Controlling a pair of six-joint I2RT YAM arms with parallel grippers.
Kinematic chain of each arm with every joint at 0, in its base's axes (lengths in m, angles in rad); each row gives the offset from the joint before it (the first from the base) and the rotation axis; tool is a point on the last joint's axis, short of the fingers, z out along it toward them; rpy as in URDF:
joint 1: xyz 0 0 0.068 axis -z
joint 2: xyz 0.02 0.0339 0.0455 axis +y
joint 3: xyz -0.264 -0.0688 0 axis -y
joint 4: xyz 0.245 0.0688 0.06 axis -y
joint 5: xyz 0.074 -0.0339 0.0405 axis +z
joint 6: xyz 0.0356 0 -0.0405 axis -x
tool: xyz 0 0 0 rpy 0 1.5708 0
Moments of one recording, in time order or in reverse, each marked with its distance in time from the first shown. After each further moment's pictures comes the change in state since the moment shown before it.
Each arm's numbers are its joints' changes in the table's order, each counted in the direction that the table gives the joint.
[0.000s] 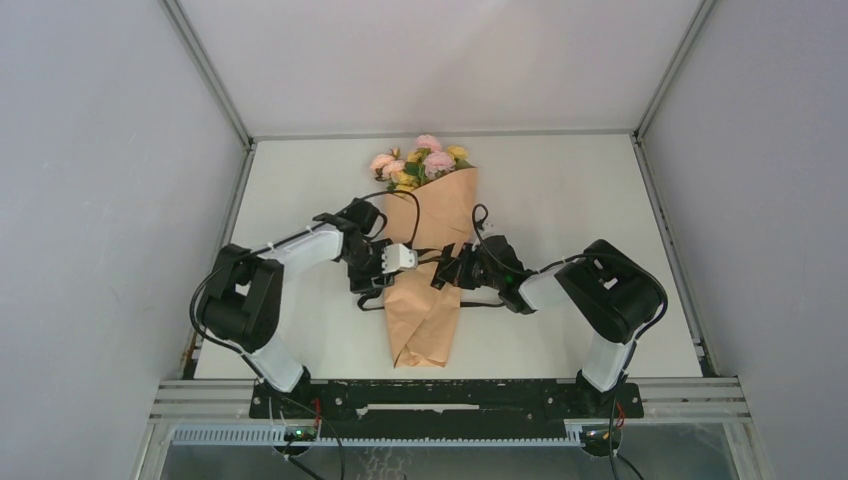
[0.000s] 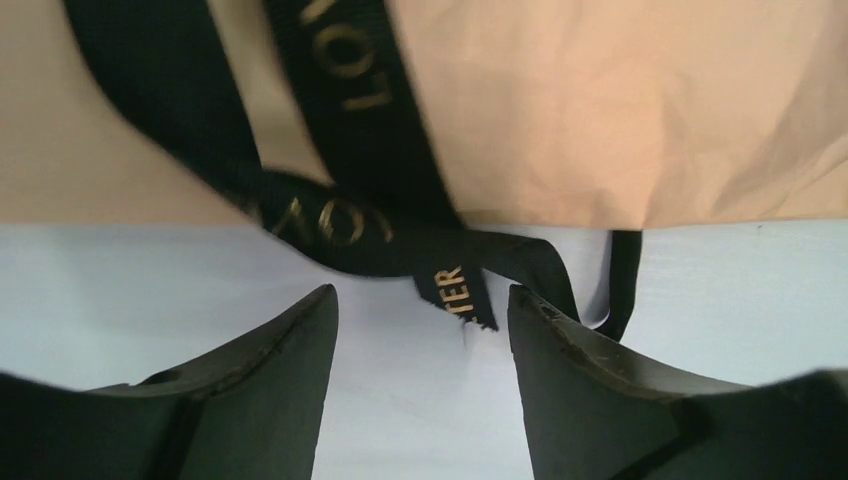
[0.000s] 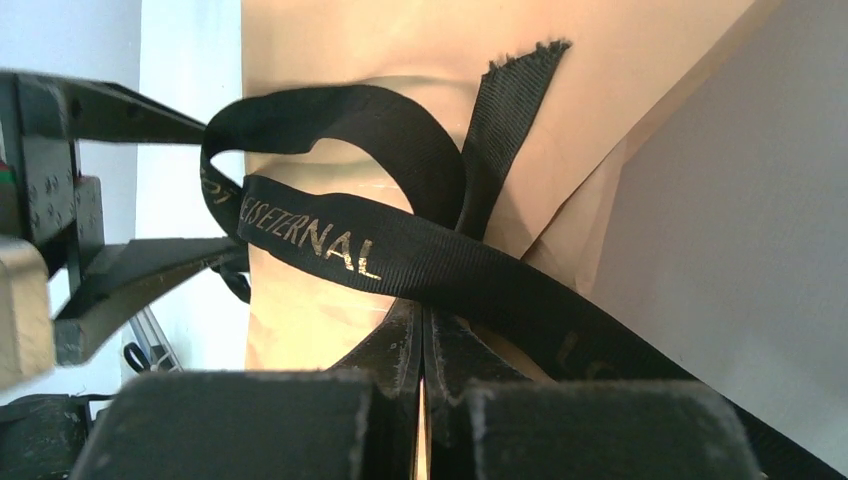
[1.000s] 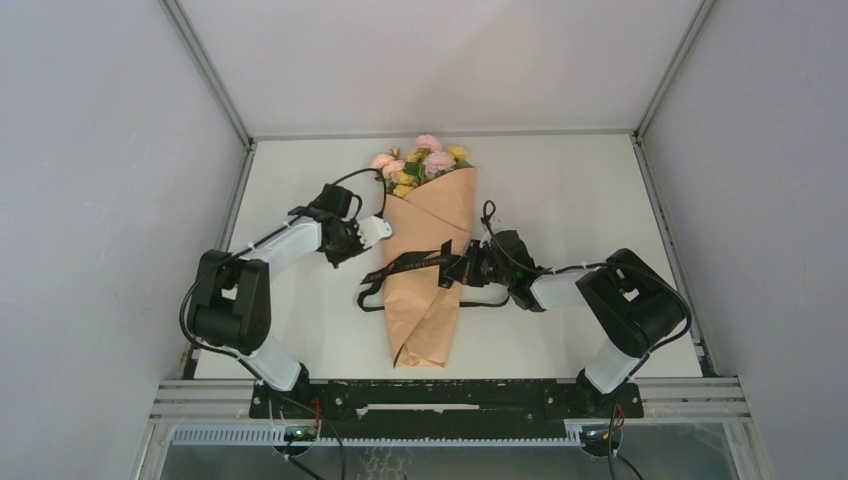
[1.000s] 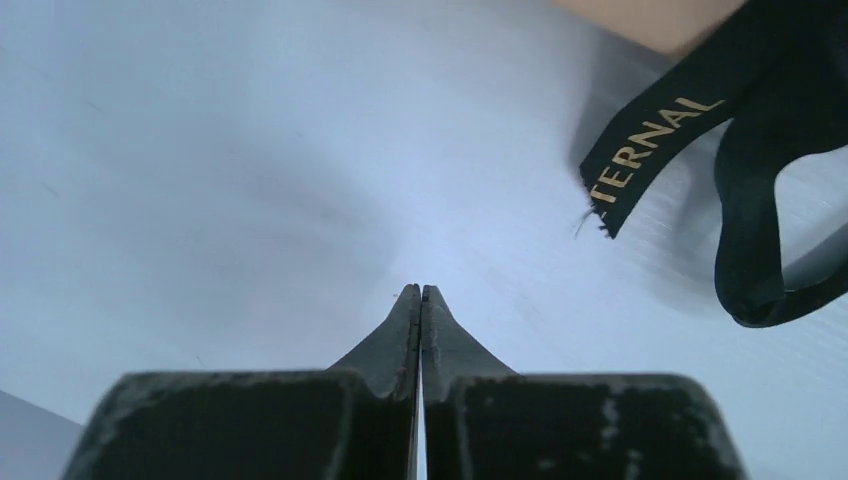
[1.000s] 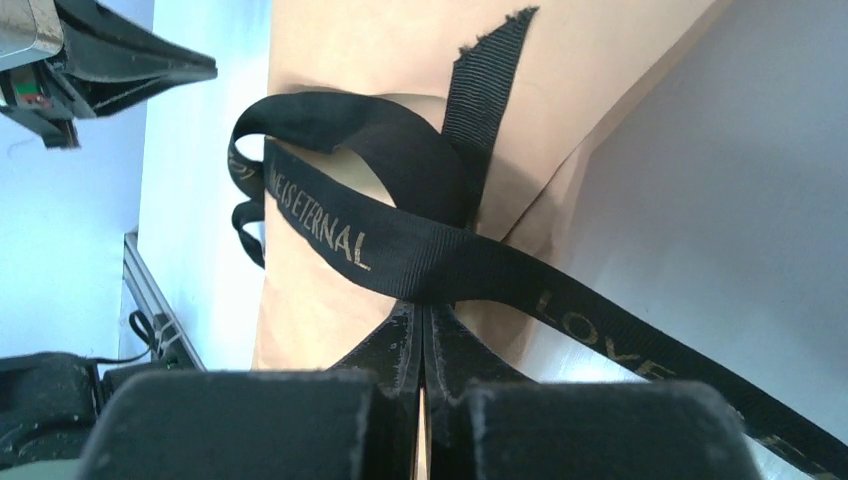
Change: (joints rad) left arm -0.114 -0.030 0.006 0.088 0.203 0.182; right arm 0.050 -0.102 -0.021 -0.087 0.060 0.059
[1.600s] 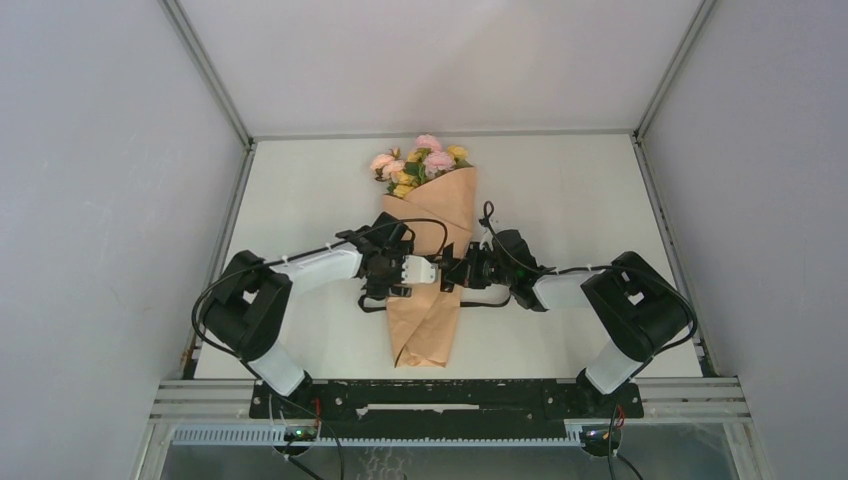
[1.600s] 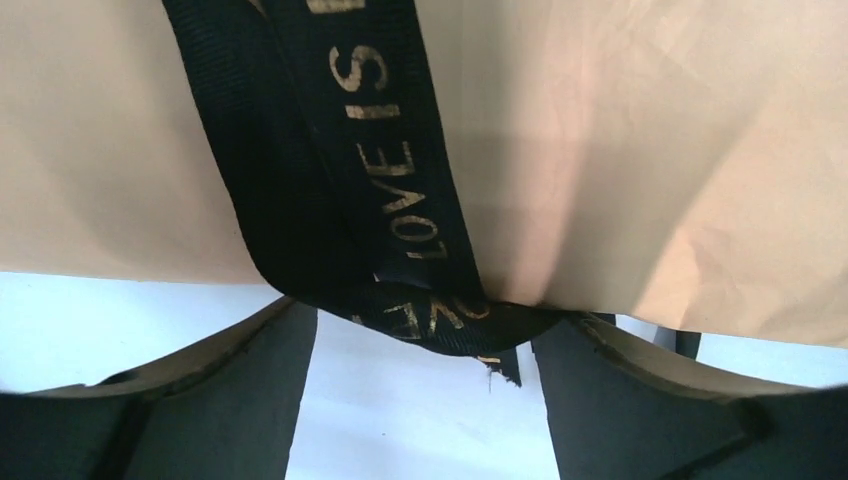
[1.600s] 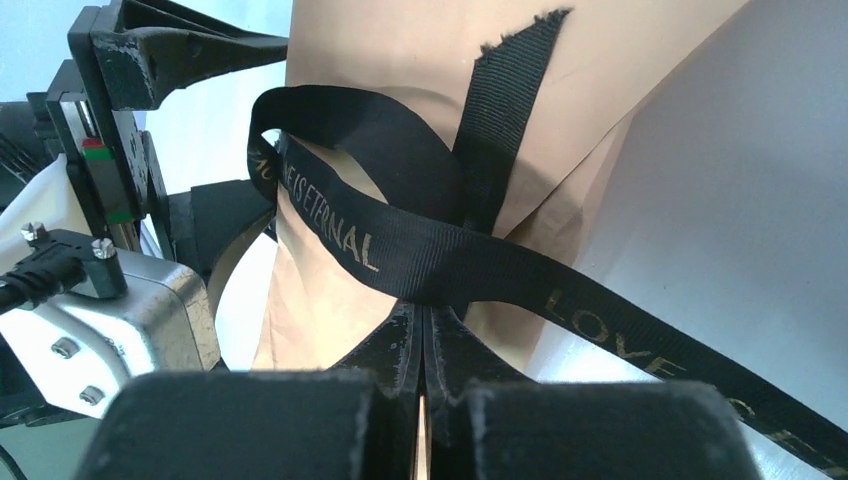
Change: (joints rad) left arm 0.330 0.001 -0.086 0.130 0.051 -0.159; right arm 0.008 -0.047 -0.003 -0.066 0.075 0.047
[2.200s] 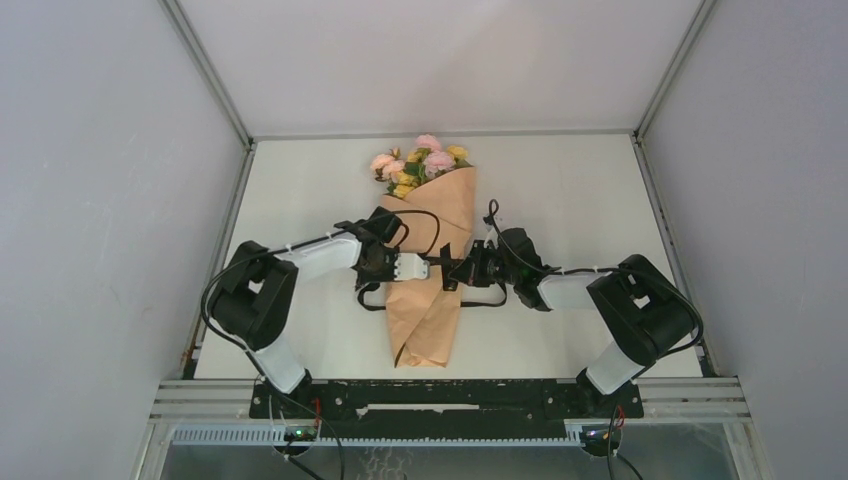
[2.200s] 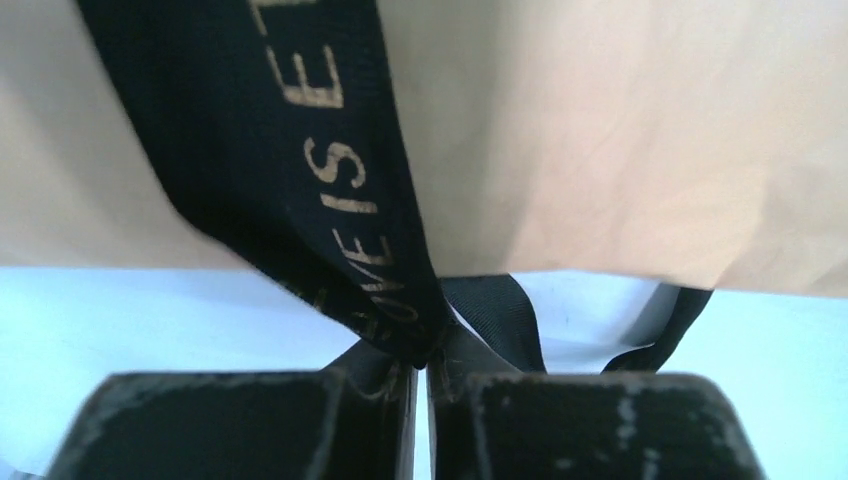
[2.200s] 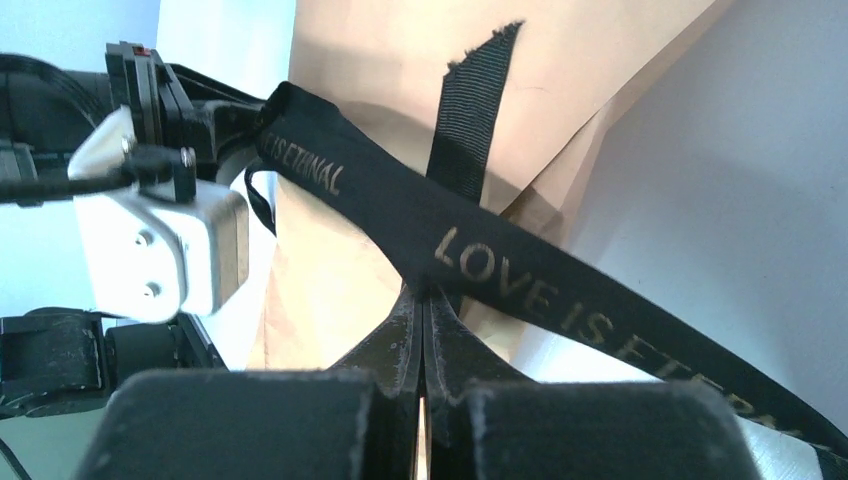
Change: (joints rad) left arm -0.052 0.067 0.060 -0.116 0.000 -0.005; right arm 0.027 -0.030 -0.012 -0.008 0.020 0.026
